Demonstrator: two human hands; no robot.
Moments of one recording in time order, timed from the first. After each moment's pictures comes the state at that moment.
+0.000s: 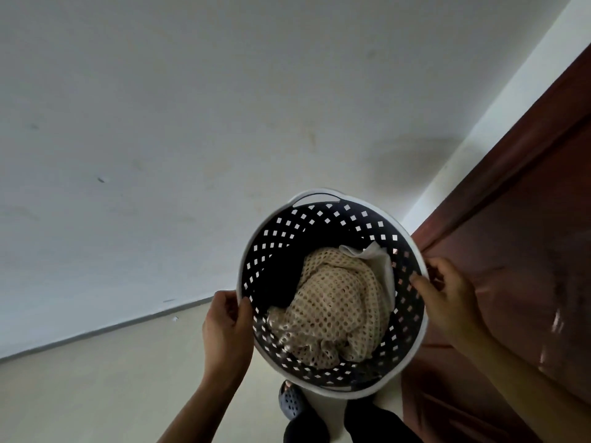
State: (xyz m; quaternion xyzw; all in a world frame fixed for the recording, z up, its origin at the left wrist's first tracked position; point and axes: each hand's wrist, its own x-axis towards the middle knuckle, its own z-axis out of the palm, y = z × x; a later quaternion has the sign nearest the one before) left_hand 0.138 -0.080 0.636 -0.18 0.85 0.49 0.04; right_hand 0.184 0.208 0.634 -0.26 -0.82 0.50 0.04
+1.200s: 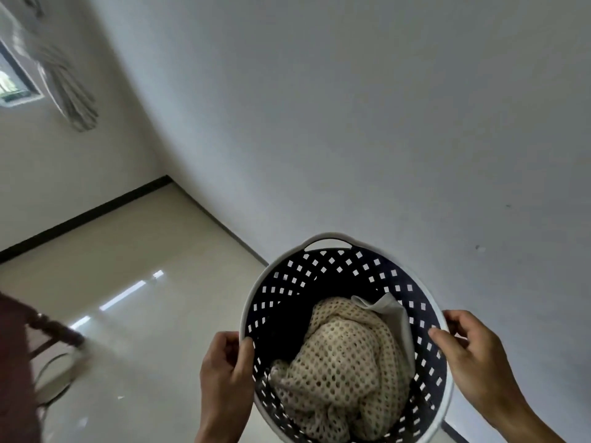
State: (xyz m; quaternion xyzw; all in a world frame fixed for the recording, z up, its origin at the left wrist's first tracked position) left_hand 0.322 -0.357 0.728 -0.51 0.64 0.47 -0.34; right_hand 0.106 -0.156 0.730 0.18 -0.82 0.52 -0.15
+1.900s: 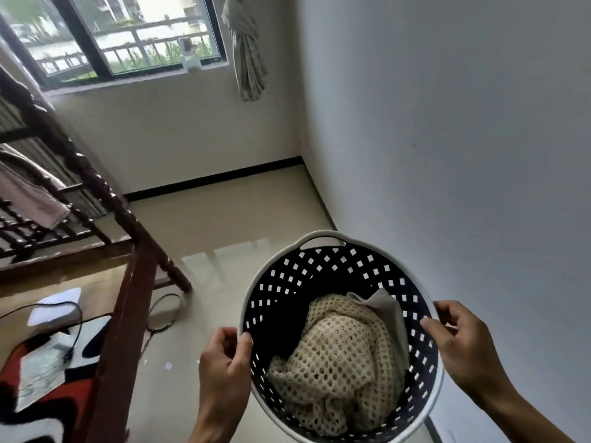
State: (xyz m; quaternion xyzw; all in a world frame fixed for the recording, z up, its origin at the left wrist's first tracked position) left_hand 0.342 -0.671 0.719 -0.66 0.48 0.38 -0.43; right_hand 0.052 -0.621 0.718 0.39 -0.75 0.45 -0.29
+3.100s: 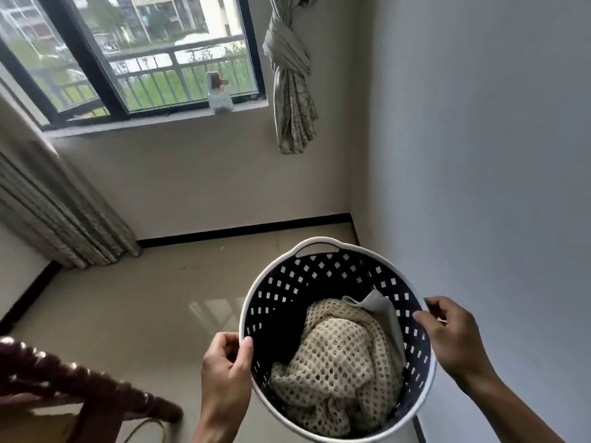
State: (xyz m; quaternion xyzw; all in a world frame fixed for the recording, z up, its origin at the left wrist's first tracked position) left_hand 0.267 -1.397 0.734 -0.70 0.42 0.34 -0.47; right_hand -0.026 -1.420 0.720 0.43 -0.71 0.44 -0.34
